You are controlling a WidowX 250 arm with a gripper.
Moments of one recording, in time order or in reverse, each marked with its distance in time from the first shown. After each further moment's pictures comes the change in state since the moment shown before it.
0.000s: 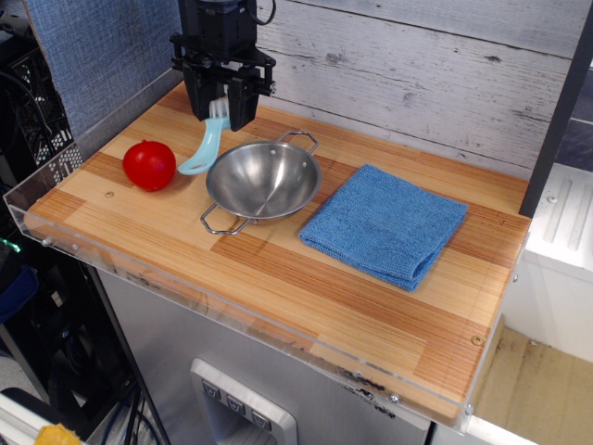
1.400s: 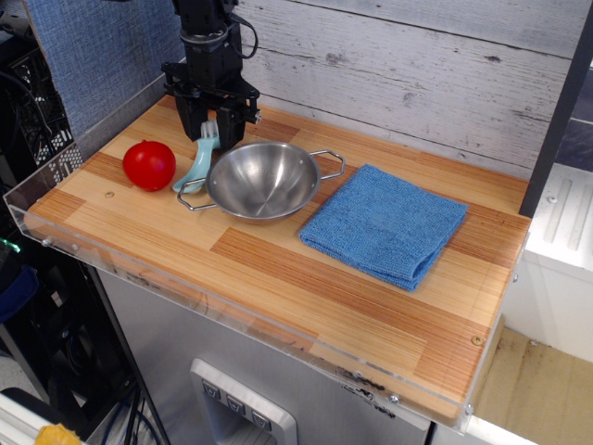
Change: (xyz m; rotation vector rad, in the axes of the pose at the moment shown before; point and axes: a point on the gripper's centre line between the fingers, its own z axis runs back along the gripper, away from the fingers) arm 0.008 0.021 -0.035 0.045 -0.101 0.003
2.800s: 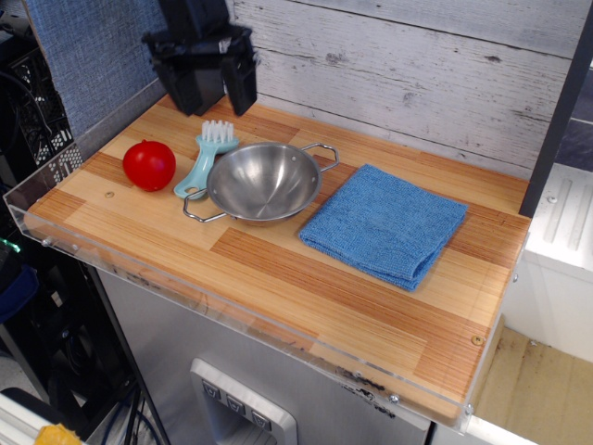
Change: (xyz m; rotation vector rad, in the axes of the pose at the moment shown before) arm -0.027 -0.037 0.076 -0.268 -0.021 0.095
